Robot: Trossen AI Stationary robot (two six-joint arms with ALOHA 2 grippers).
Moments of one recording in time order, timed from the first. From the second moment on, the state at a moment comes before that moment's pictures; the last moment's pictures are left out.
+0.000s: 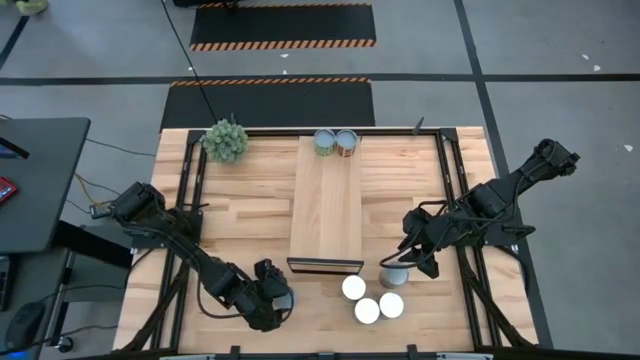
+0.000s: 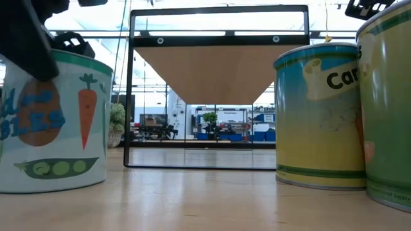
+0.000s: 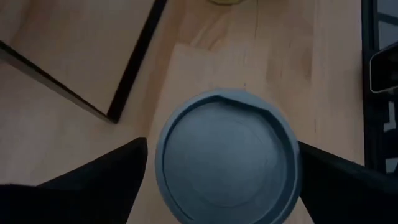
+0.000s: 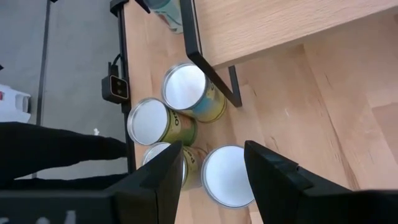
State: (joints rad) left arm -0.72 1.72 1.04 -0.34 -0.43 -0.85; right arm 0.53 1.06 1.02 -0.81 0.11 0.81
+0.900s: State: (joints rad) left arm -0.72 1.68 1.04 -0.38 -0.37 -0.90; right arm 0.53 1.06 1.02 -0.81 0.11 0.81
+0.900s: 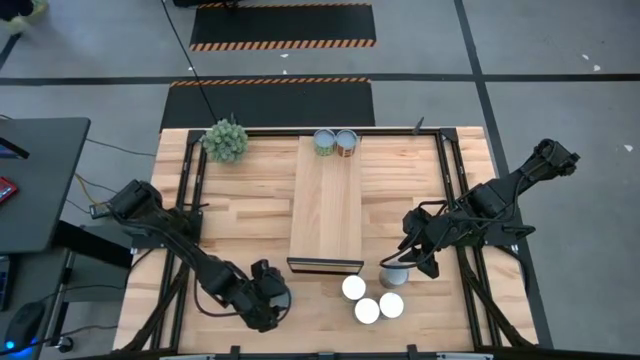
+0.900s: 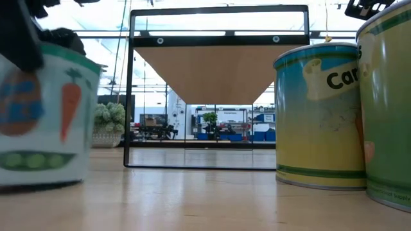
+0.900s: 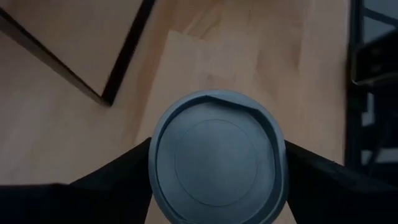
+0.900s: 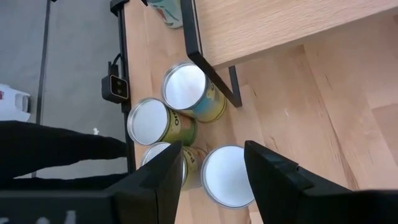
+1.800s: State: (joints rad) left arm -0.35 1.18 1.11 -1.00 -0.36 -0.56; right arm 0.27 1.06 1.02 -0.88 0.17 0.75
